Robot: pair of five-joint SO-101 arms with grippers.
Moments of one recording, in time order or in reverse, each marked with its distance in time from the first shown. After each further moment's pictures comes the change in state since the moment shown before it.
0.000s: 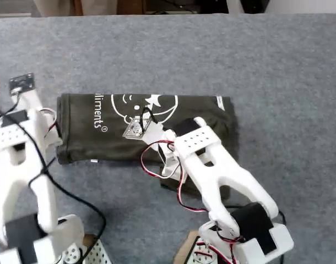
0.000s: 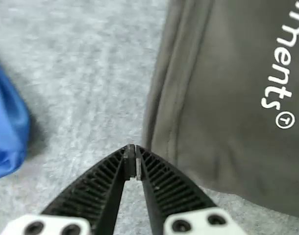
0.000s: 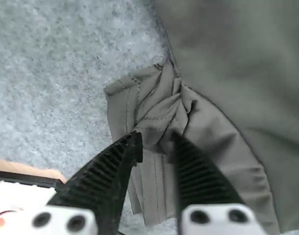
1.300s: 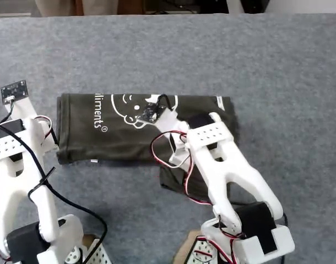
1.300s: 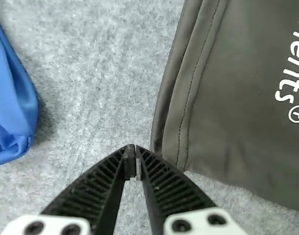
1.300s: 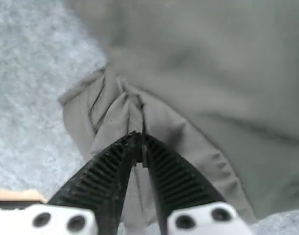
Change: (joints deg) left arm -1.7 -3.1 3.6 -0.3 0.0; right arm 7.2 -0.1 -0.9 -5.7 -0.7
